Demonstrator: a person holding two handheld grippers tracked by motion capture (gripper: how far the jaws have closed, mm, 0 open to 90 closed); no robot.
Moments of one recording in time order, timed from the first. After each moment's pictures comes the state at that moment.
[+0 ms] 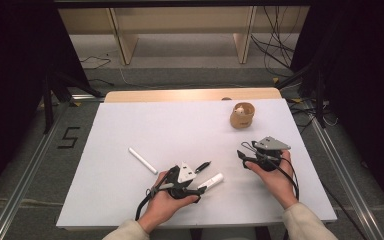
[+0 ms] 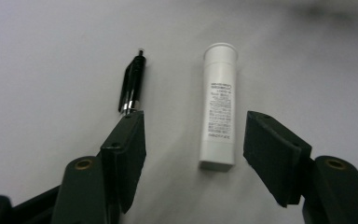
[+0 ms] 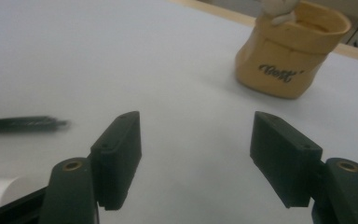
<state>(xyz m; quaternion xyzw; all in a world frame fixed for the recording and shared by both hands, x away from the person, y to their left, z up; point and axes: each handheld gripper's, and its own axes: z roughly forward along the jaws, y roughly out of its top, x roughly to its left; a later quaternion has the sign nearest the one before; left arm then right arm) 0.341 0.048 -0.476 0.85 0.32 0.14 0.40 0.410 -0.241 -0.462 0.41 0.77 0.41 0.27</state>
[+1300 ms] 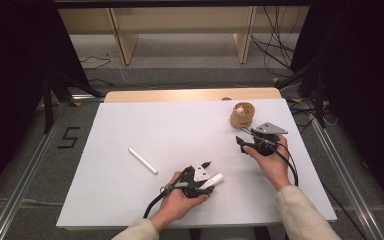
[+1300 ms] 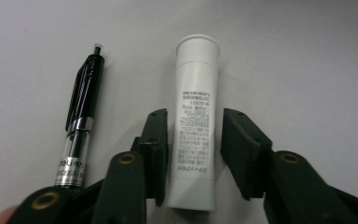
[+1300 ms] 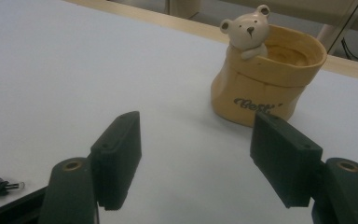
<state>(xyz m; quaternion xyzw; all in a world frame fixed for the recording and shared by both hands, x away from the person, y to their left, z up) 0.351 0.014 -0.492 0.87 0.30 0.12 0.38 0.449 -0.239 -0.454 0.43 0.75 0.42 0.27</state>
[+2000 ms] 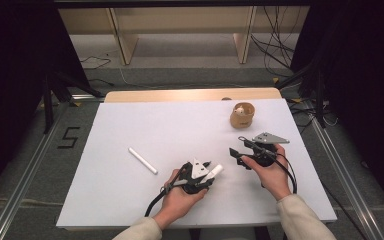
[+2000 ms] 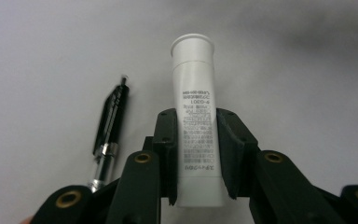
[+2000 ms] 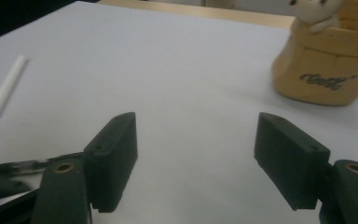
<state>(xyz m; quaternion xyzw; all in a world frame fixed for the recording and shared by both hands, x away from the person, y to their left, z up) 0.357 0.015 -0.482 0.84 0.32 0.16 0.41 0.414 -0.227 -0.454 0.43 0.75 0.46 0.19</state>
